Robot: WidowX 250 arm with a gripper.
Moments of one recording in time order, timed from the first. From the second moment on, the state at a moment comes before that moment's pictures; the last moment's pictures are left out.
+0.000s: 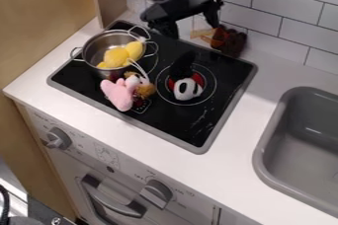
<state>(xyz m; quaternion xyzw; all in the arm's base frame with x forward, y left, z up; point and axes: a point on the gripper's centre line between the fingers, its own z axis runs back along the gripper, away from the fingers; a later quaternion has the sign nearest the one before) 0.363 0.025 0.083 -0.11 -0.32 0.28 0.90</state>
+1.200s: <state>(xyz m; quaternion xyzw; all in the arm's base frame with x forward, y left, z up) 0.376 0.024 0.060 -0.09 -0.30 0.26 0.92</state>
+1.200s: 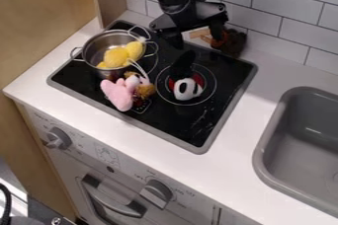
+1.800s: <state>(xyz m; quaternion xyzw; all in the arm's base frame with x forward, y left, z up) 0.389 -0.001 0.040 -0.10 -0.32 0.28 0.90</state>
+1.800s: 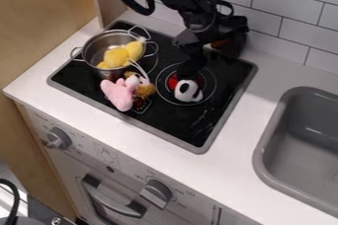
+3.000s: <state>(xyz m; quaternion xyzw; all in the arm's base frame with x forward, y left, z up) 0.436 -0.008 0.013 -0.11 -0.45 0.24 0.85</state>
